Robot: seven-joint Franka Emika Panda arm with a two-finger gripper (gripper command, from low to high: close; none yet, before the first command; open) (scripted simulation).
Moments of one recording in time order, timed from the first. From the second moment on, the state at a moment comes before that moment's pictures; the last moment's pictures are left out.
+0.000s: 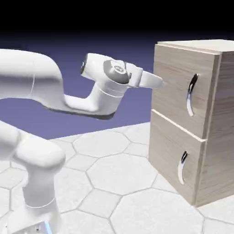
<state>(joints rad) 0.66 -0.88 -0.73 -2.56 -1.81 2.89 2.00</state>
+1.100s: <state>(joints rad) 1.17 -1.01 -1.21 -2.31 -2.85 2.75 2.73</state>
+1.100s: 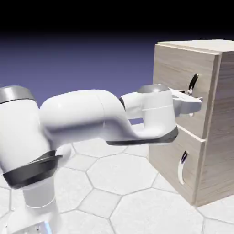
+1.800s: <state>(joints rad) 0.51 -0.87 -0.55 -2.73 -2.44 2.45 2.90</state>
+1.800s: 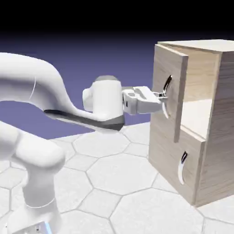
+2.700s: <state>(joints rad) 0.13 -1.03 0.33 -2.90 -1.49 2.17 2.73</state>
